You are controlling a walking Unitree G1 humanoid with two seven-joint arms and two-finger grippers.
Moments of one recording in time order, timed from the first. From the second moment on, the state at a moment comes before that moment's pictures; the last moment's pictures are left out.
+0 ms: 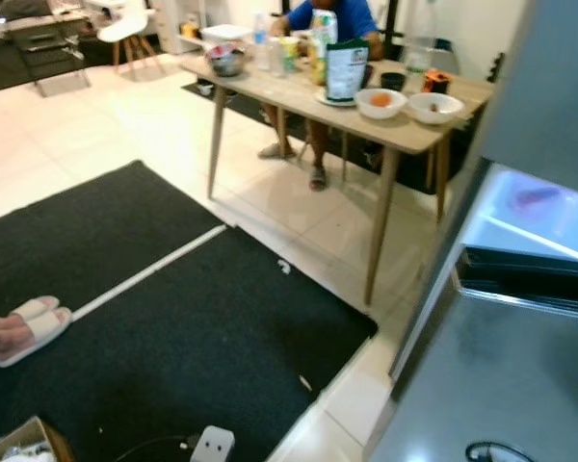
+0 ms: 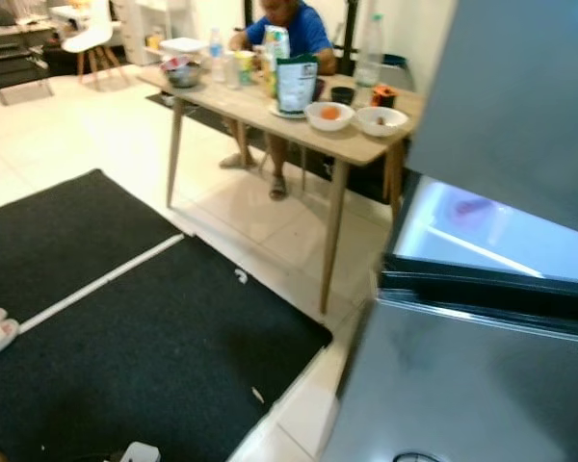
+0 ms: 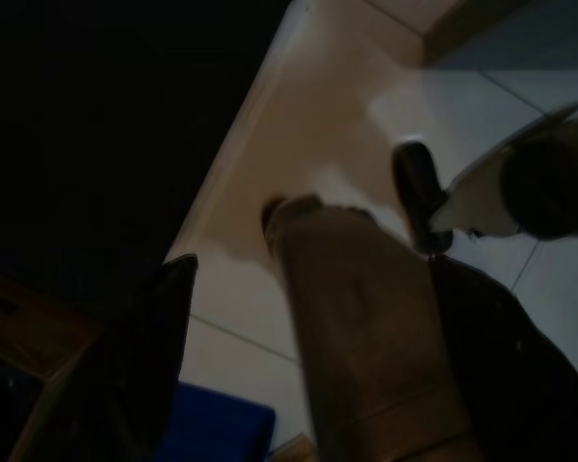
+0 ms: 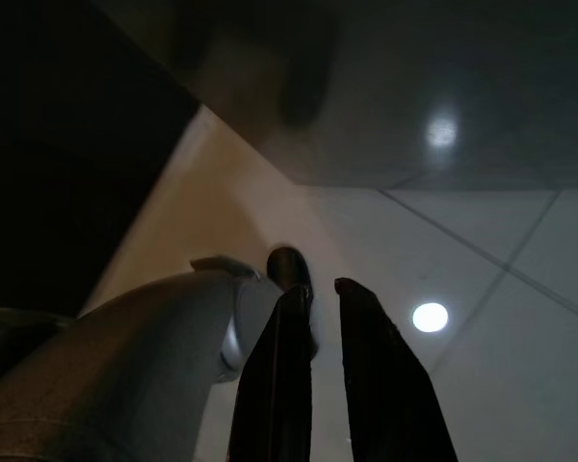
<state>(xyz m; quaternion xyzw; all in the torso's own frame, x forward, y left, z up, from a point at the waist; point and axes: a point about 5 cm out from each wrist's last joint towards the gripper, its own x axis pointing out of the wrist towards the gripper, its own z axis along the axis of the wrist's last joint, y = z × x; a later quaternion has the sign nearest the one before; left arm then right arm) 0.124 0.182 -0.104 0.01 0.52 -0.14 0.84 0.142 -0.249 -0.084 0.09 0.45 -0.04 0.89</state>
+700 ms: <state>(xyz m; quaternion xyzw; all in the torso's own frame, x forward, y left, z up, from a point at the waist) 0.122 0.182 -0.105 0.01 0.52 -0.14 0.84 0.217 -0.283 -0.032 0.24 0.24 -0.15 0.93</state>
